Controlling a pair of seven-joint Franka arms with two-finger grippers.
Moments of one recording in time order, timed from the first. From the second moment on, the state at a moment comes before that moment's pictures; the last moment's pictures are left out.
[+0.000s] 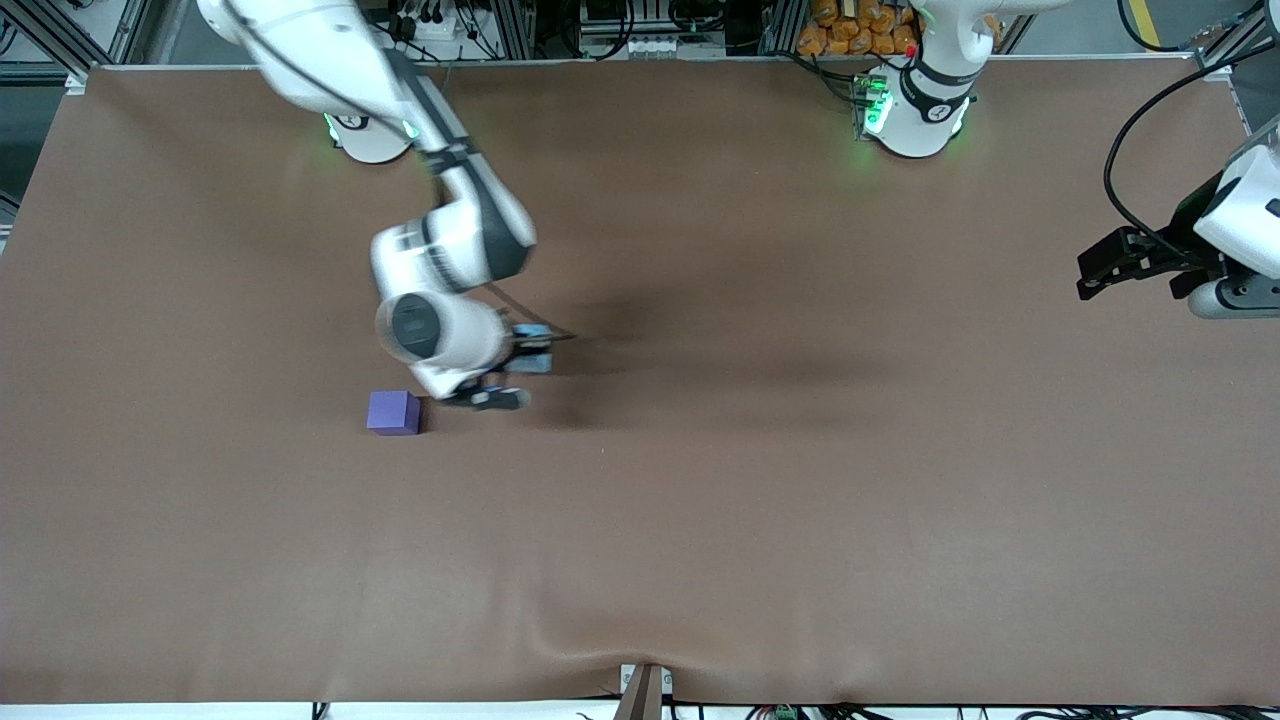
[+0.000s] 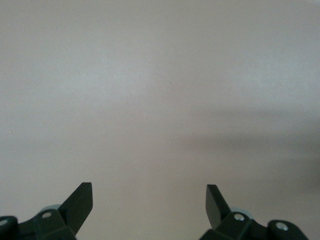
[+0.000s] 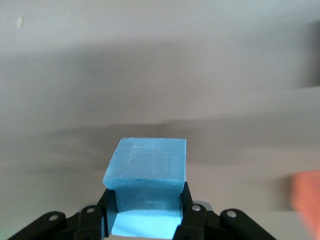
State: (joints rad) left arm -0.01 0.04 -0.07 -1.55 0.03 1.61 -0.08; right arm 0.53 0.46 -0.14 -1.79 0.35 2.00 0.31
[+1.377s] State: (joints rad) left arm -0.01 0.04 -0.09 -1.57 0.03 1.61 -0.08; right arm 0.26 0.48 -0.12 -1.96 0.27 2.08 -0.10
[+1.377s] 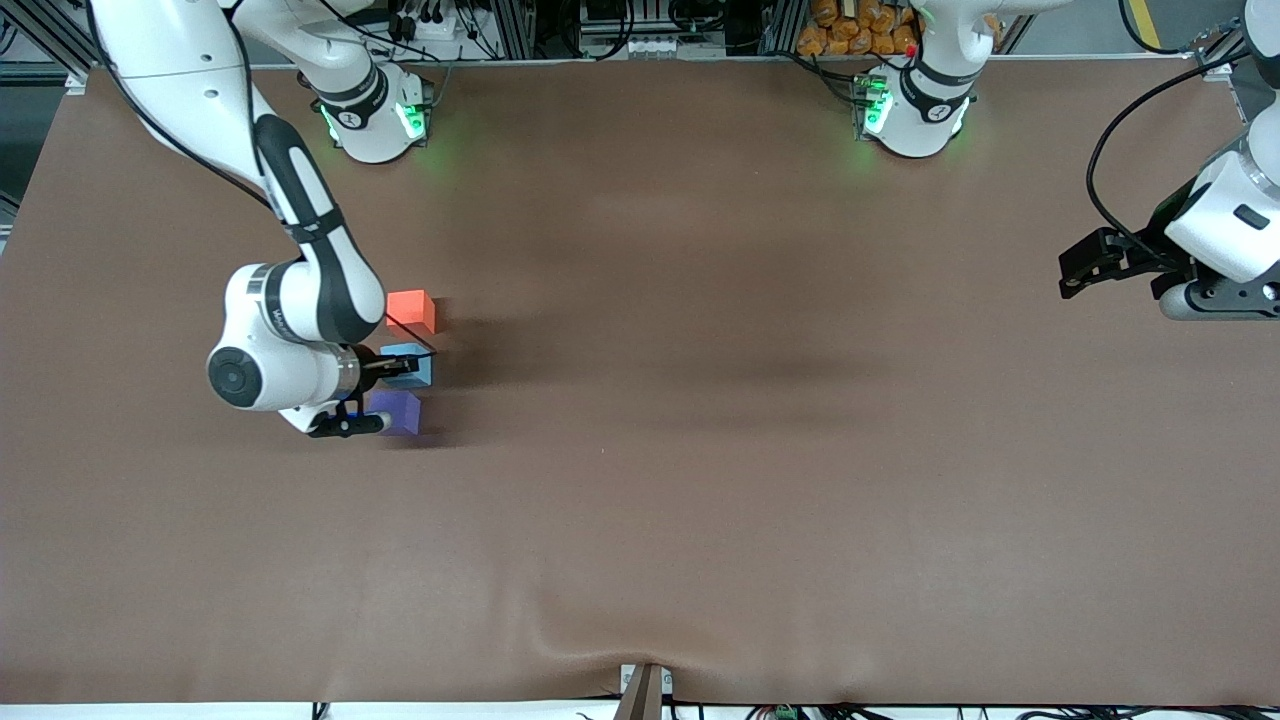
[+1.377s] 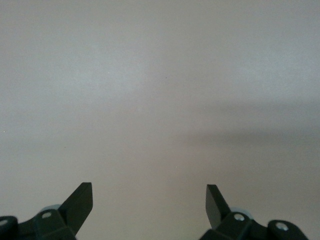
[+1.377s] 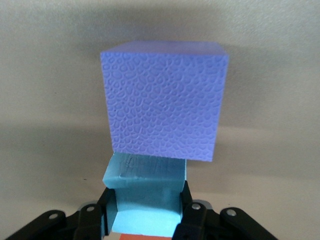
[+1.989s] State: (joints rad) left arm -0.01 0.04 -0.10 -1.57 0.03 1.61 -0.08; right arm 0.26 0.48 -0.12 -1.96 0.28 2.08 -0.05
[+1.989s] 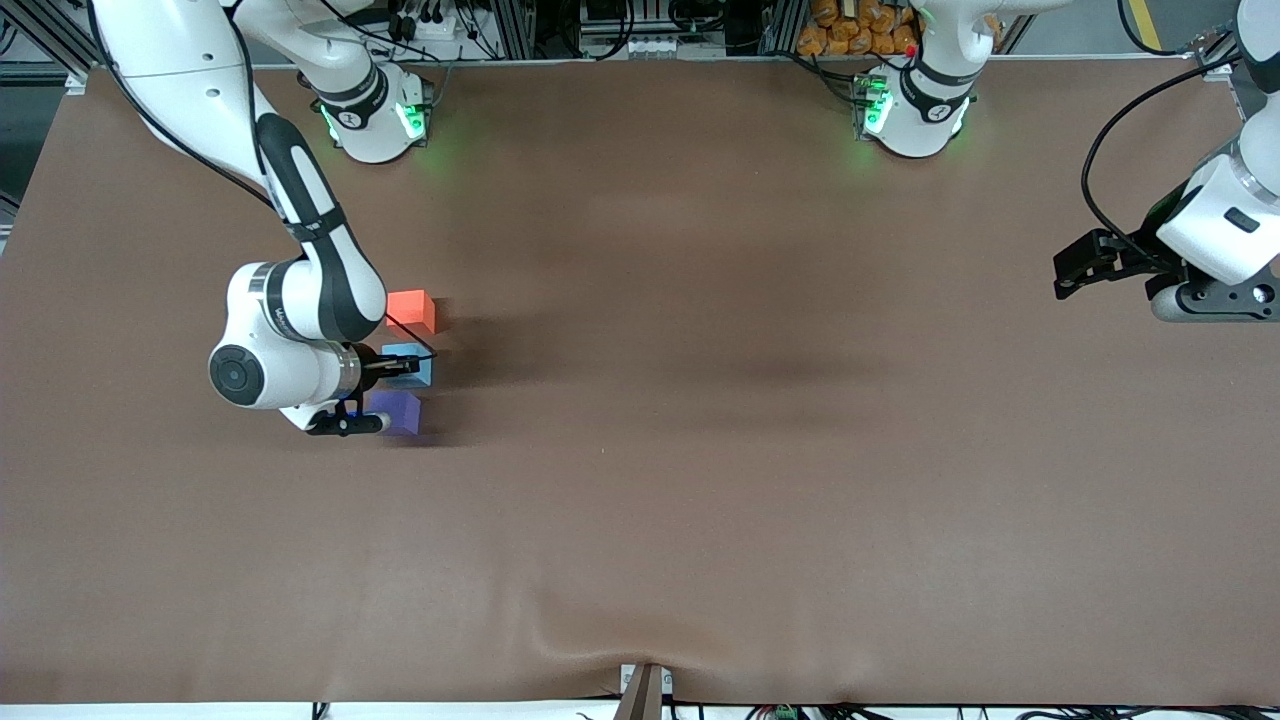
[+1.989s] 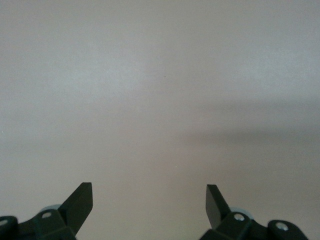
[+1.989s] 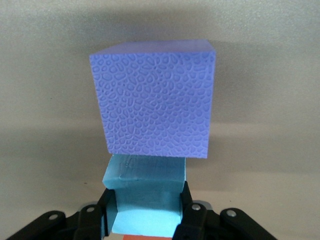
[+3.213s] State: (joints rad) left arm -0.01 0.04 -0.10 -1.58 0.03 1.61 -0.08; right arm 0.13 0.29 -0.19 -1.47 0.11 1.58 -0.04
